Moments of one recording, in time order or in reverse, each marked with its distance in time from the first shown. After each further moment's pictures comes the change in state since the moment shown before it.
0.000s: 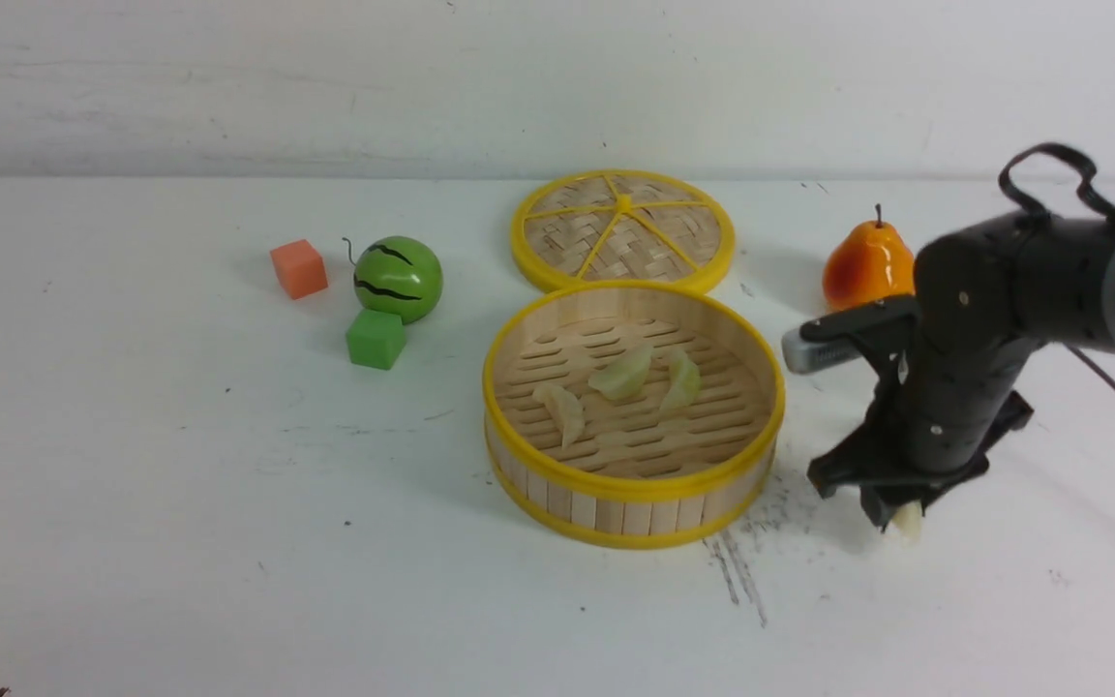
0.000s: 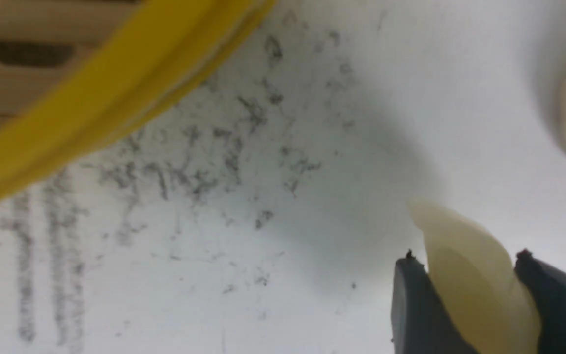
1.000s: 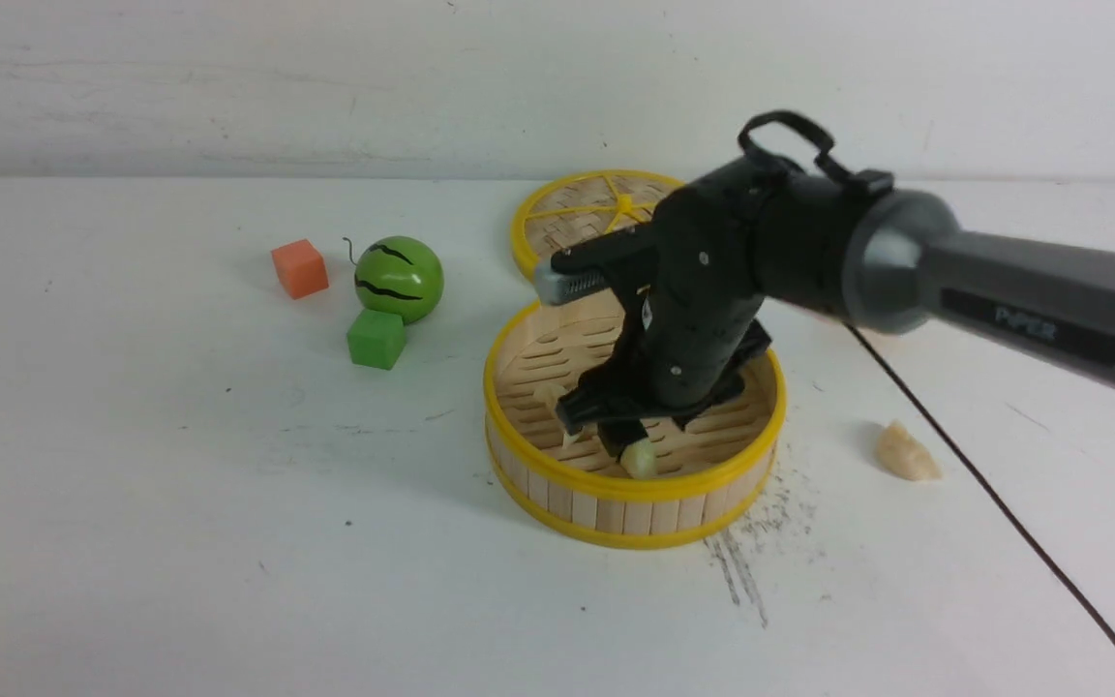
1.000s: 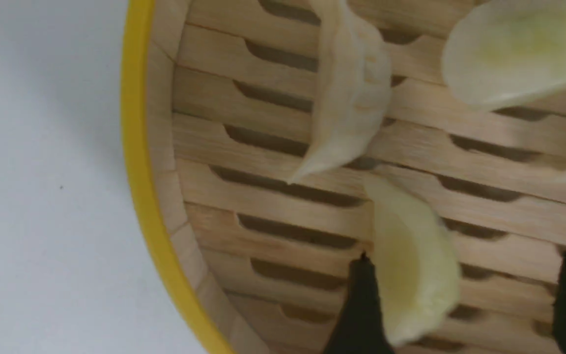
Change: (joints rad) right arm 0.279 0.154 -0.372 0.021 0.036 0.096; left arm 0.000 0.000 0.000 0.000 0.023 0.000
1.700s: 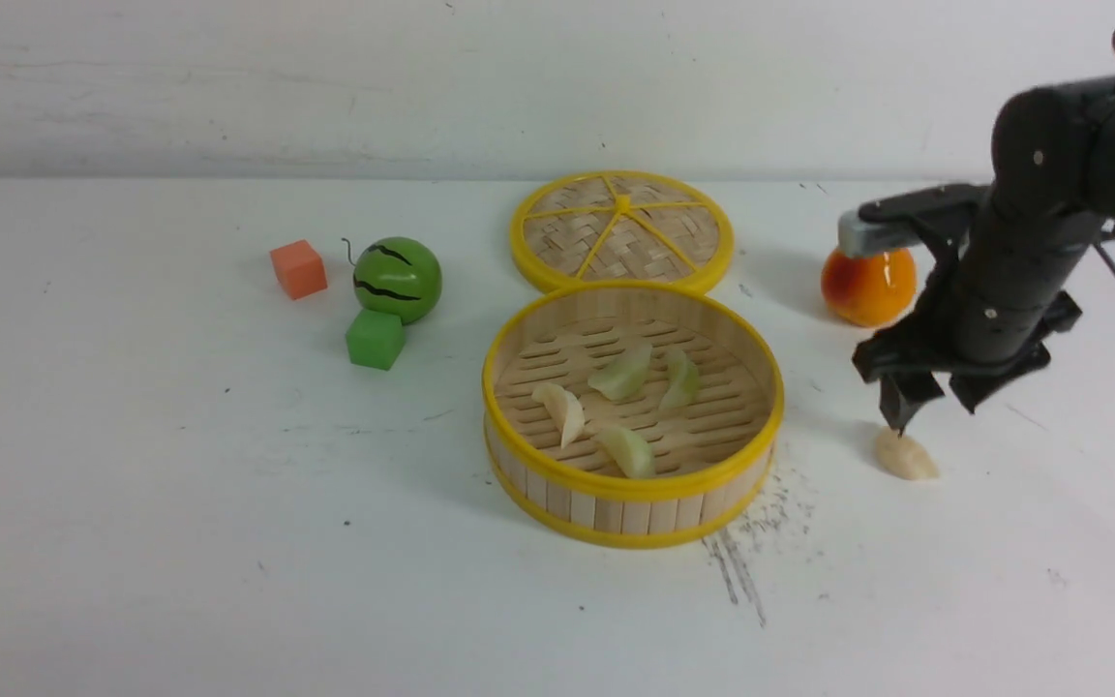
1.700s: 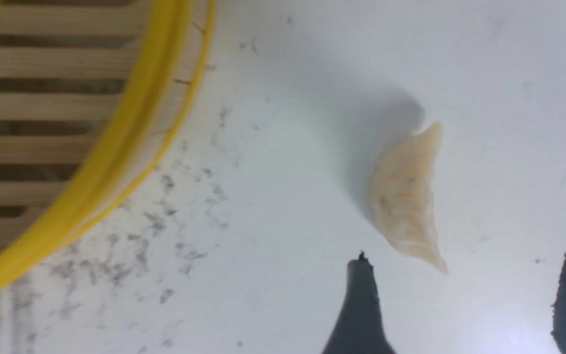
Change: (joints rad) right arm -0.420 -0.066 0.161 0.064 0.064 -0.227; left arm 0.000 0.000 0.000 0.012 0.017 0.000
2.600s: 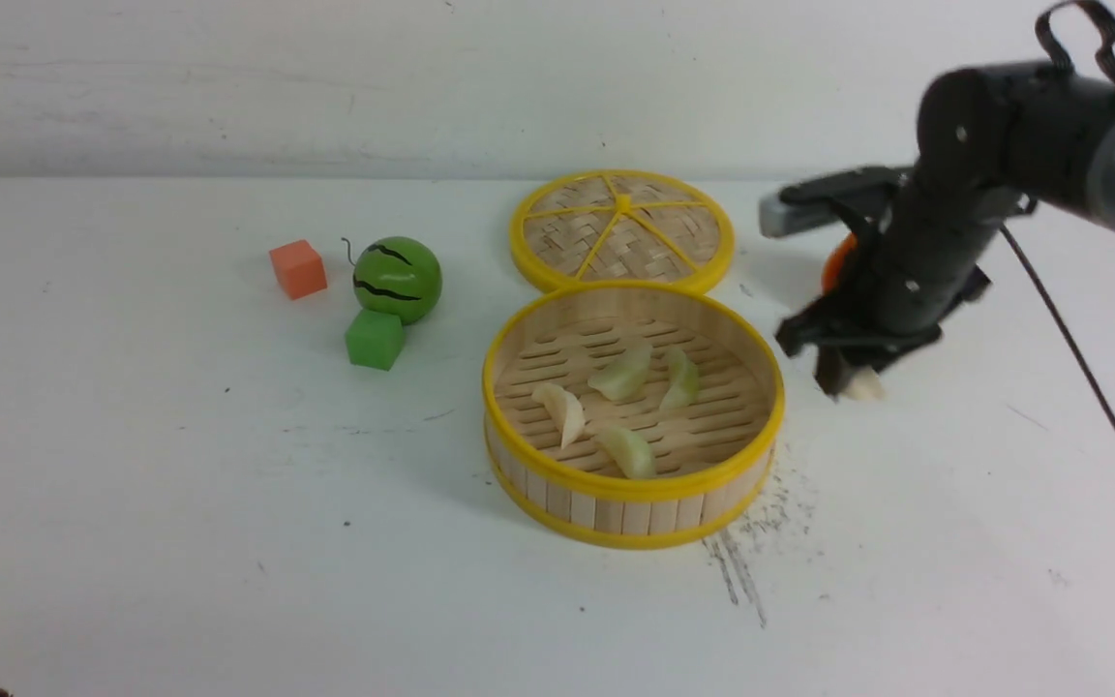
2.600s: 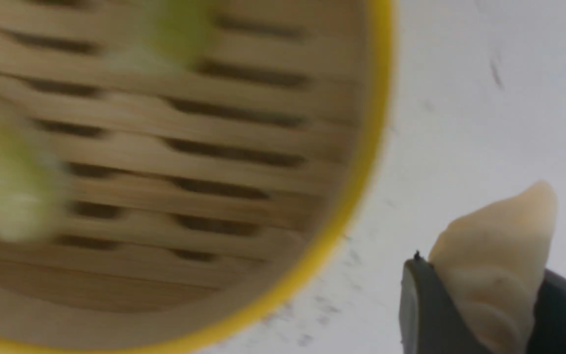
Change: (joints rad) right arm 0.140 0.028 -0.213 0.086 0.084 -0.049; left arm 0.000 0.000 0.000 0.016 -0.042 0.000
